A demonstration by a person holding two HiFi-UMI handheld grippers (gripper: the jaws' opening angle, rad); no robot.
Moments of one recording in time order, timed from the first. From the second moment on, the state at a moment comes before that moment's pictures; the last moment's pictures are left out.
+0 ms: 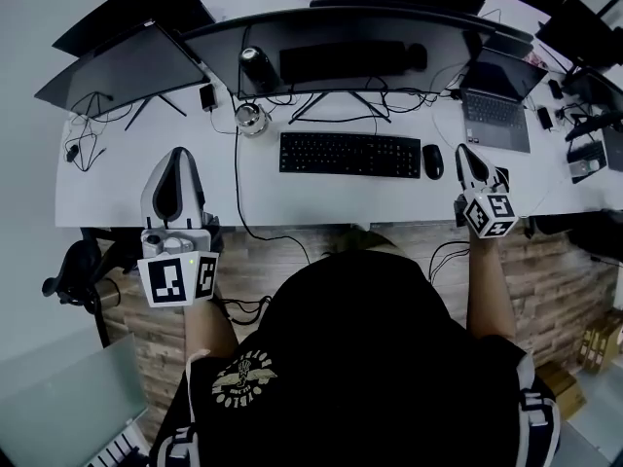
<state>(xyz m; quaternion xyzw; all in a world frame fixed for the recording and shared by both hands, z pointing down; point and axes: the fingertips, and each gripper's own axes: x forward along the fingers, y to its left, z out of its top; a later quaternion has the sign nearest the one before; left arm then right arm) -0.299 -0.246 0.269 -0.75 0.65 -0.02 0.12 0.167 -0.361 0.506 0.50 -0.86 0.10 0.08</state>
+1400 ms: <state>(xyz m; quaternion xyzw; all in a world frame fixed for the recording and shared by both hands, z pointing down) -0.274 -0.164 0.289 -0.78 0.61 -0.03 0.12 0.163 -0.185 0.269 0.53 -0.85 -0.03 0.00</state>
